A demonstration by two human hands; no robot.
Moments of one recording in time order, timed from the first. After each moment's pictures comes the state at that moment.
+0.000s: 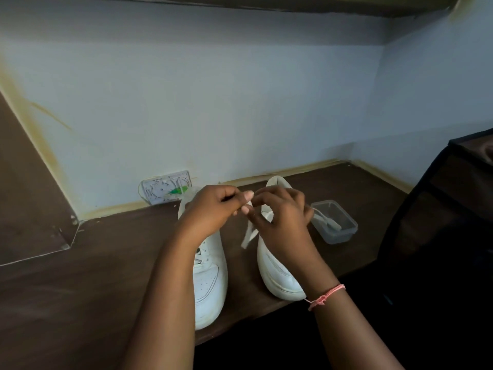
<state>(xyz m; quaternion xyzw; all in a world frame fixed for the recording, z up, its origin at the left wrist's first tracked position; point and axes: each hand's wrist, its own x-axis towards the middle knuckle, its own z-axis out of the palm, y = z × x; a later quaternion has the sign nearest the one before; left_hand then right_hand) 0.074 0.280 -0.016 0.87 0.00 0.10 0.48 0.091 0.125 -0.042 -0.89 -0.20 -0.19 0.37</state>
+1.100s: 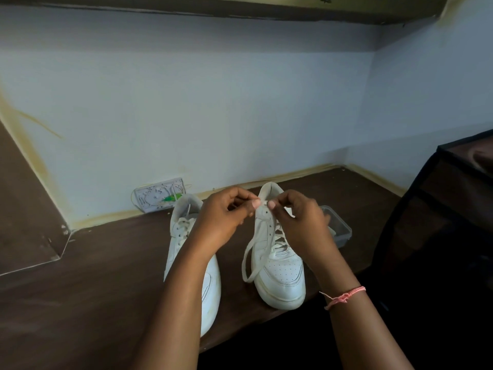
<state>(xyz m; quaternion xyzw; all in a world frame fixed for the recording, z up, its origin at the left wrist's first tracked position) 0.092 0.252 -0.032 0.79 -0.05 0.16 0.59 0.116 0.086 -0.040 -0.85 -0.15 -0.15 0.47</state>
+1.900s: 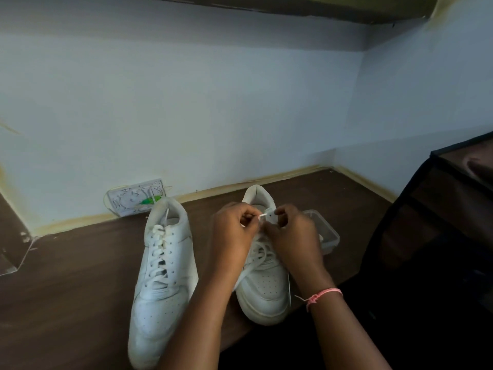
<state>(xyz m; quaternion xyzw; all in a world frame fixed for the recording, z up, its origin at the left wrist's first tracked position) 0.129 0.203 -0.077 0.83 -0.02 0.31 0.46 0.149 0.074 -0.079 -0.90 -0.06 -0.15 0.40</state>
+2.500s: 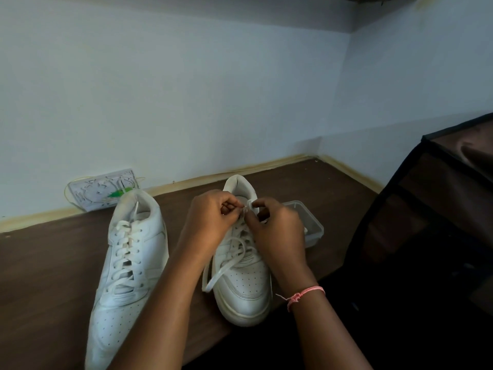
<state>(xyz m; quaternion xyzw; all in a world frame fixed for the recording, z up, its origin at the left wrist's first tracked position) 0.158 0.212 -0.080 0.88 -0.04 0.23 0.42 0.156 0.073 -0.088 -0.89 -0.08 -0.21 0.40</state>
